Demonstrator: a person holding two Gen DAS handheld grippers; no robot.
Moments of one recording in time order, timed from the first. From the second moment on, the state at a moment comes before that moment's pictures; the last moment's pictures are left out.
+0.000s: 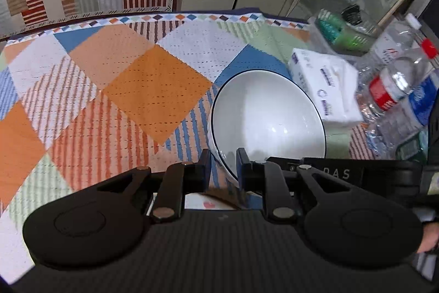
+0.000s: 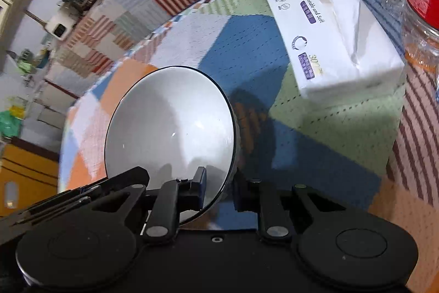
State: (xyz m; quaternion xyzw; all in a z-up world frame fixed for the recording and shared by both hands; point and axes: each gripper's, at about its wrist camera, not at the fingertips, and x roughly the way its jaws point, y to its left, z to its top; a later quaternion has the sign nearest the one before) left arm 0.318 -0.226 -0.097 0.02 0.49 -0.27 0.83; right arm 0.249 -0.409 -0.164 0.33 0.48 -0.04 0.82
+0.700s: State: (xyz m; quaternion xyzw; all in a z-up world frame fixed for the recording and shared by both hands) left arm 0.177 -0.171 -0.018 0.01 0.49 -0.29 0.82; right arm 0.106 -0.361 -0.081 0.28 0.41 -0.01 0.87
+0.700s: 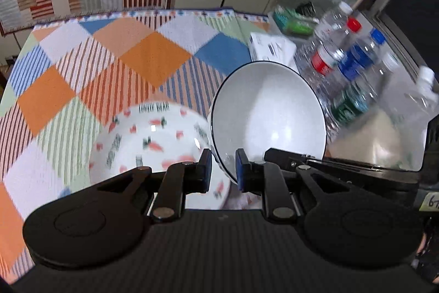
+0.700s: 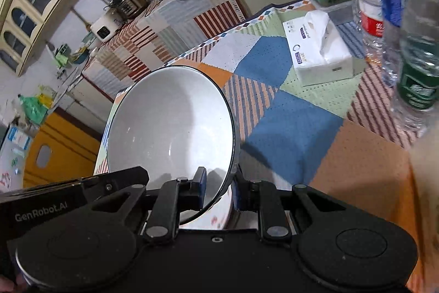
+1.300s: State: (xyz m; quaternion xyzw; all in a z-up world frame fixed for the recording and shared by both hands) left arm 0.120 -0.151 -0.044 -0.03 0.57 -0.31 0.76; right arm 0.026 -0.336 -0.074 0.21 0.46 -0.03 0.86
